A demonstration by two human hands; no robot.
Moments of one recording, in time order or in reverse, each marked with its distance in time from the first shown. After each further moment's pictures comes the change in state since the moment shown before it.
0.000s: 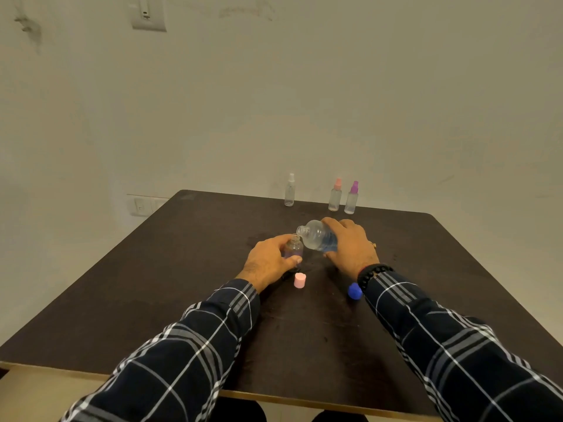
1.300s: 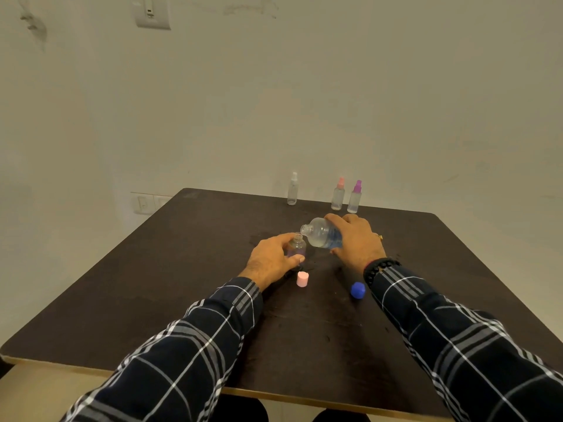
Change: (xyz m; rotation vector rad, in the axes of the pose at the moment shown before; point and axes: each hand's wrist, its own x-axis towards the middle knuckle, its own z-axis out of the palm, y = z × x) left_hand -0.001 0.002 -0.001 0.001 -0.021 -0.022; right_hand 0.004 0.001 -0.008 -0.122 0.000 -0.025
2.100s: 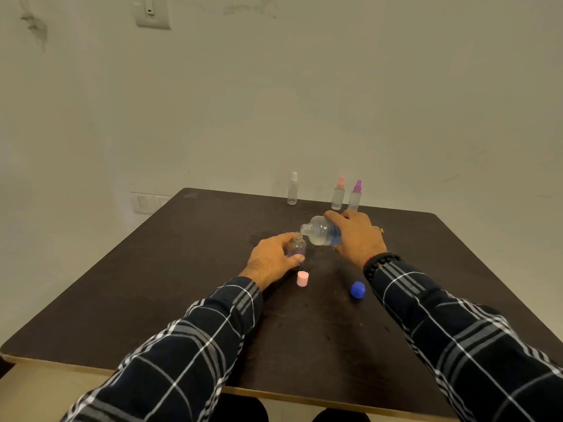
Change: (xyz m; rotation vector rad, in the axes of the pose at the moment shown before) left_hand -0.002 0.001 0.000 -0.001 0.000 0.015; right_hand 0.005 -0.001 -0.008 -0.113 -0.008 -0.027
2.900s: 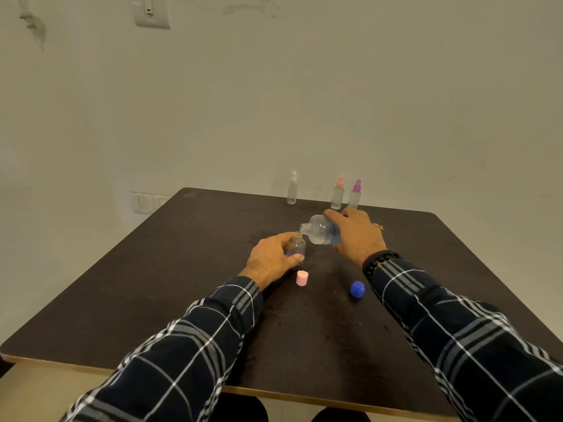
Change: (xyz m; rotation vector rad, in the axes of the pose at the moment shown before) left_hand 0.000 0.000 0.000 -0.005 0.009 -0.005; right_hand 0.000 -0.003 -0.003 -0.059 0.005 -0.005
